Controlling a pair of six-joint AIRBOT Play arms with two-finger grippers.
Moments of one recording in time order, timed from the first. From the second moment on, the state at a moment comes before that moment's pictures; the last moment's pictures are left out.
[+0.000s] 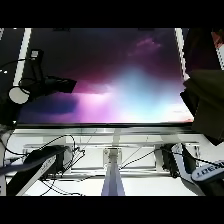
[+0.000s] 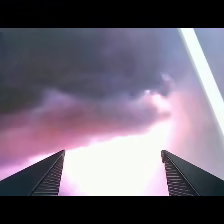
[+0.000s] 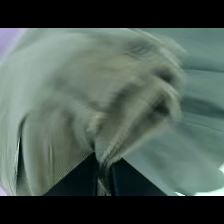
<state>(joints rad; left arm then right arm) -0.09 -0.83 0.74 1.02 -0.74 -1.14 -1.01 -0.82 1.30 -1.57 1.43 1.82</state>
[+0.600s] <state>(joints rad) -0.09 -0.83 0.74 1.02 -0.74 -1.14 -1.20 -0.80 1.29 -1.43 1.34 1.88</state>
